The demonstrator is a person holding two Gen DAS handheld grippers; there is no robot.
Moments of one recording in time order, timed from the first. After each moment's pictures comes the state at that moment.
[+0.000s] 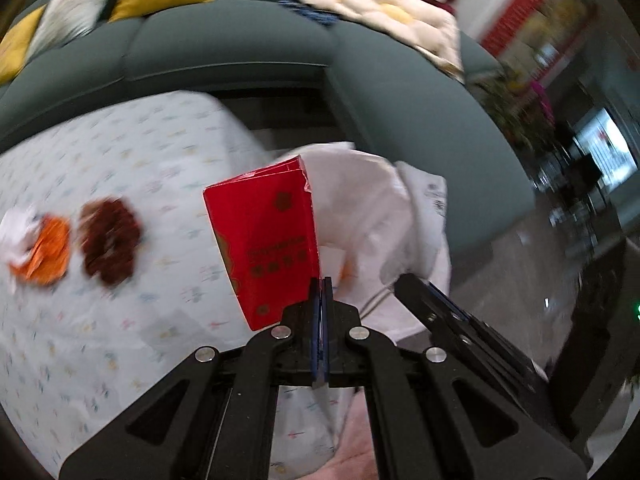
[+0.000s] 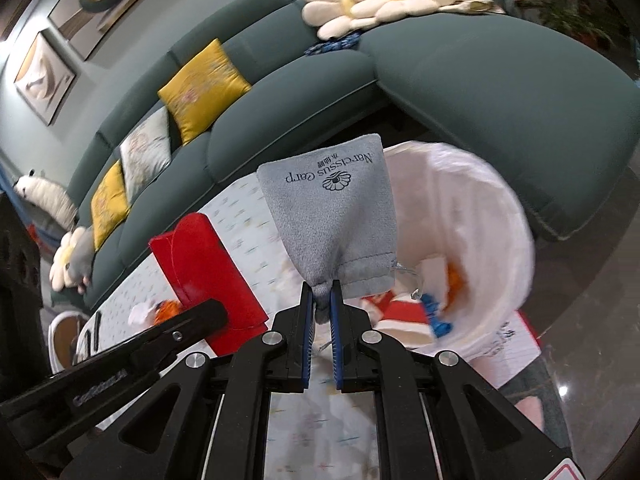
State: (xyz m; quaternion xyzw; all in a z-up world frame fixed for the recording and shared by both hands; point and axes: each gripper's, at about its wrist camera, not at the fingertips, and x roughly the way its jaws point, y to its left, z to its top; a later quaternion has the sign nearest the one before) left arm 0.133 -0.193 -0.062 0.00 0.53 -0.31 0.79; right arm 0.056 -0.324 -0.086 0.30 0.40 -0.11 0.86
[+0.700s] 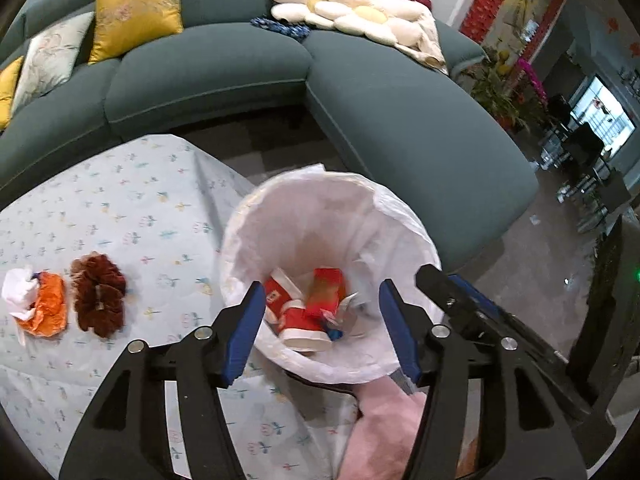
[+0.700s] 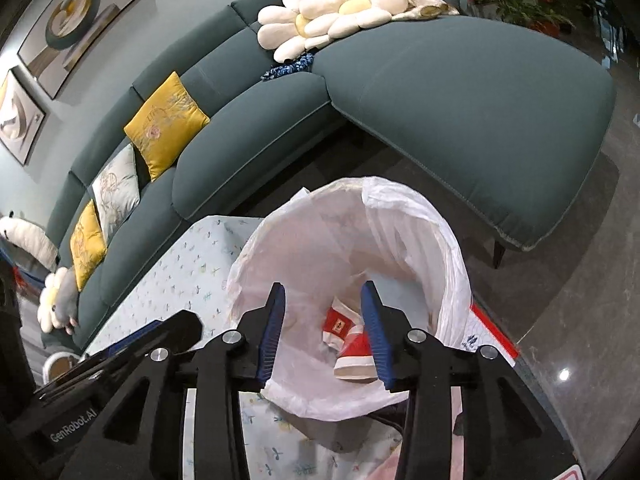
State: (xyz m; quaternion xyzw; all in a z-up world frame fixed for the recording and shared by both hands) left arm 0.133 -0.227 -0.051 0.05 0.49 -0.30 0.81; right arm 0.057 -0.373 -0.085 0.32 0.38 -0.17 0.85
